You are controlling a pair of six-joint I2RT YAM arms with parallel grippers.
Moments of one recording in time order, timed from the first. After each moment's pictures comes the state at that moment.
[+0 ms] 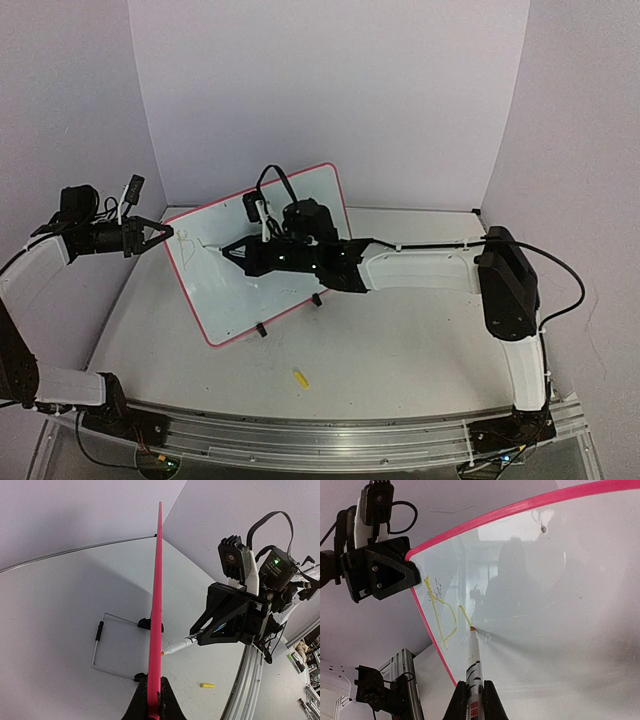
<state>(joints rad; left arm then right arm) 0.14 1.15 0.92 -0.44 1.15 0.20 1.03 2.17 1.72 0.25 -0.22 0.47</state>
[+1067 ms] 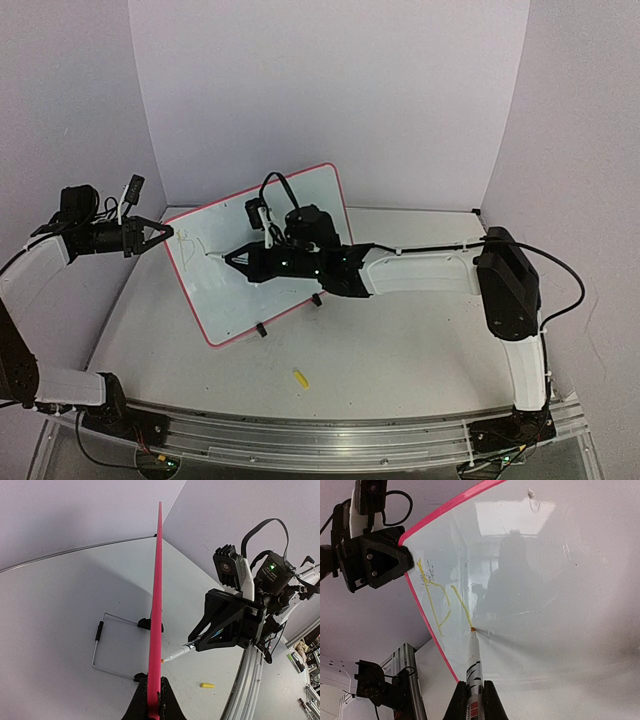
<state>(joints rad) 0.14 1.15 0.92 -0.44 1.15 0.20 1.03 2.16 1.66 0.27 -0.24 0.49</state>
